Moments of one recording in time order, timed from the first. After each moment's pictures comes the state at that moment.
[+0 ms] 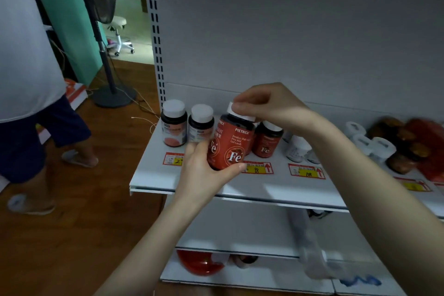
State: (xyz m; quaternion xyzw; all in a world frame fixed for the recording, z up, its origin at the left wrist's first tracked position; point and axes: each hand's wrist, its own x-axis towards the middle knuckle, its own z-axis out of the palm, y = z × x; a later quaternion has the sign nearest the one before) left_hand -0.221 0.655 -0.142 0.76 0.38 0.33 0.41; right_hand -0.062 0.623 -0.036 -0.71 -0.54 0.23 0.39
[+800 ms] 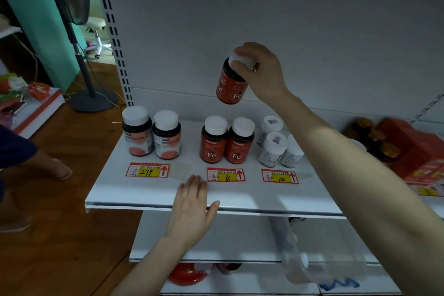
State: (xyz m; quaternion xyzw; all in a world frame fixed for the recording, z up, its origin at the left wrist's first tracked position) left_hand -0.173 0.638 -0.257 0.92 0.33 0.15 0.13; right_hand 0.027 0.660 -0.034 -0.70 -0.55 -0.06 0.45
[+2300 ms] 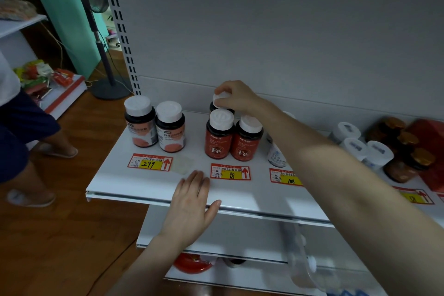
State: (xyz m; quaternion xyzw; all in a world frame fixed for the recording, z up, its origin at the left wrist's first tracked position) left_hand -0.174 0.639 -0.262 0.93 0.32 0.19 0.04; right_hand 0.048 0.721 -0.116 -0.75 -0.56 0.21 0.28
